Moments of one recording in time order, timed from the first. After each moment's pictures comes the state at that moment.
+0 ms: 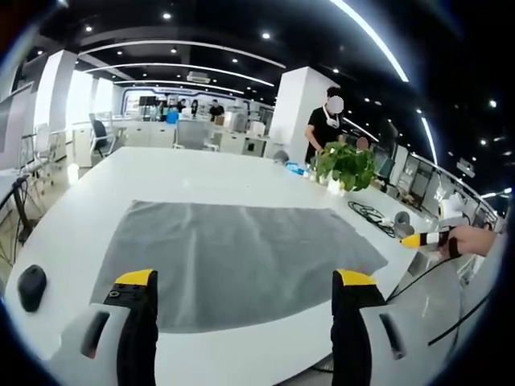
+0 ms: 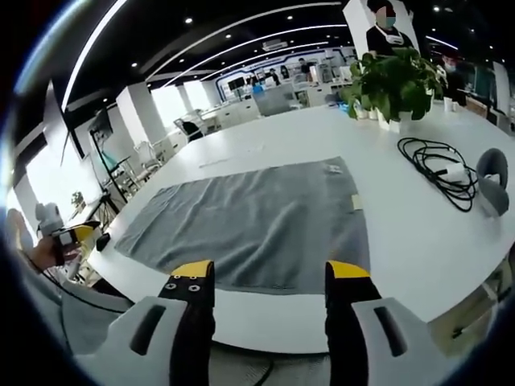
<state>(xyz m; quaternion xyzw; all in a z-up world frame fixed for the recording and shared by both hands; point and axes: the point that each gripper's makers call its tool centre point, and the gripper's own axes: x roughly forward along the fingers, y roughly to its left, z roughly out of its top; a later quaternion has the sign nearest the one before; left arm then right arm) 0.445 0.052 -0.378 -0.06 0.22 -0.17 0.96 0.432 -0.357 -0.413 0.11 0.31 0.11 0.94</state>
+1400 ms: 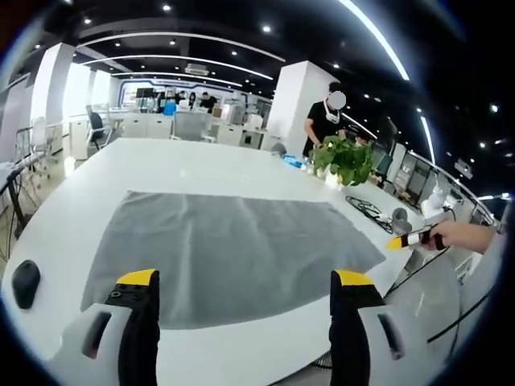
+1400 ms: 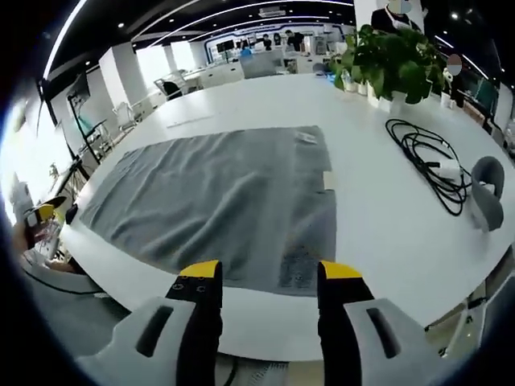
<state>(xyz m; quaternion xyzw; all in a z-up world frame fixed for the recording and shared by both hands) 0.446 0.048 -0.391 -0.06 0.24 -0.19 0.95 0.457 -0.403 -0.470 0.05 0.41 0.07 0.91</state>
